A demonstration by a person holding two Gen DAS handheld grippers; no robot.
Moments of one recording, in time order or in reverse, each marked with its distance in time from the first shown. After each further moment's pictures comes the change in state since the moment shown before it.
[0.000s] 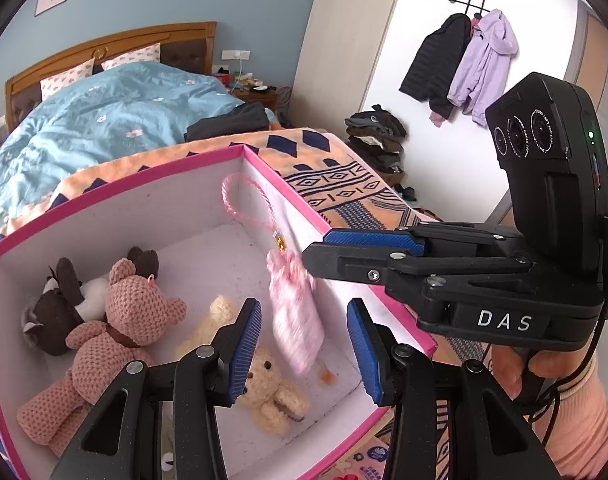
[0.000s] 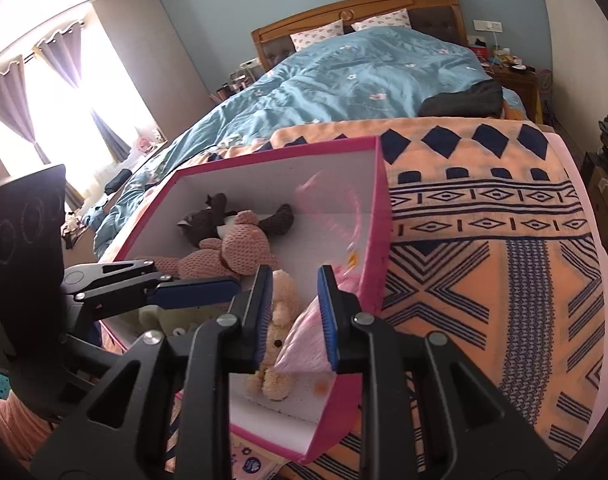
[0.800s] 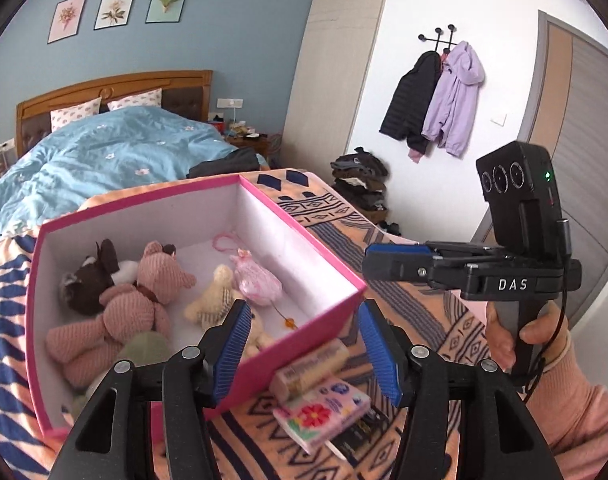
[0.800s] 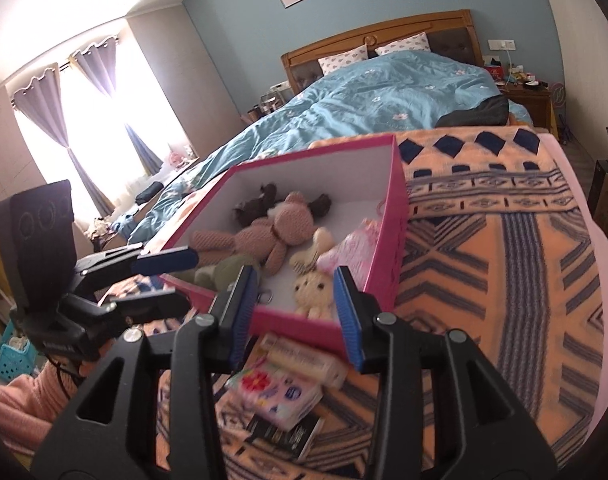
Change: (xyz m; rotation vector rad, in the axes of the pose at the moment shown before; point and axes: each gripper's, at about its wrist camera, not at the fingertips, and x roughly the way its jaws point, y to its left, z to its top) left arm -0.090 -0.025 -0.068 0.032 -0.193 -0.030; right arm -0.073 0.021 -0.061 -0.033 -0.091 0.111
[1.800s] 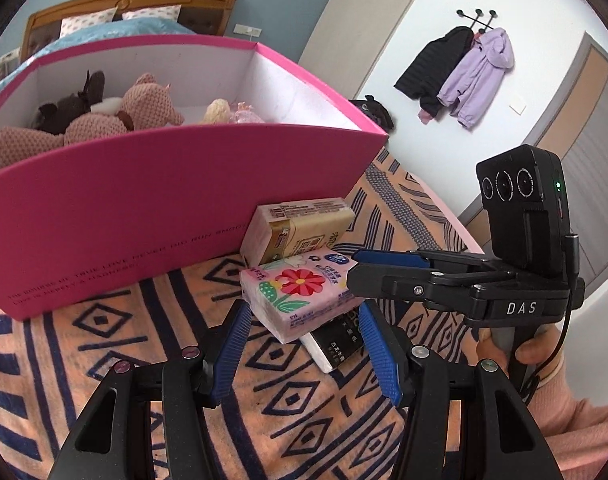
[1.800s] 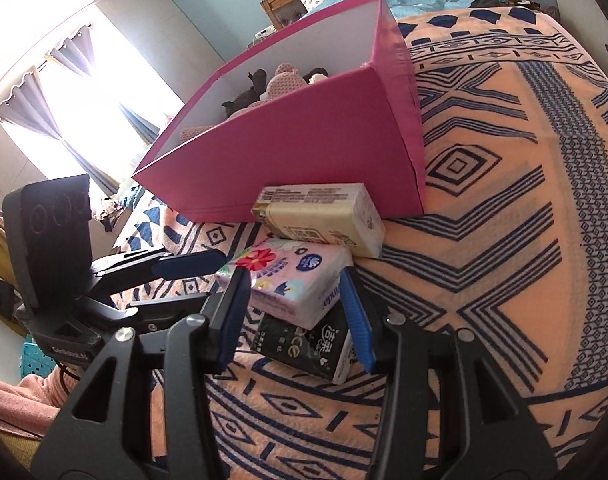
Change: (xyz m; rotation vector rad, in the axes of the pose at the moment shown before) left arm 0.037 0.010 -0.095 -0.201 0.209 -0.070; right arm 0.046 -0.008 -0.094 0.157 0.195 0.043
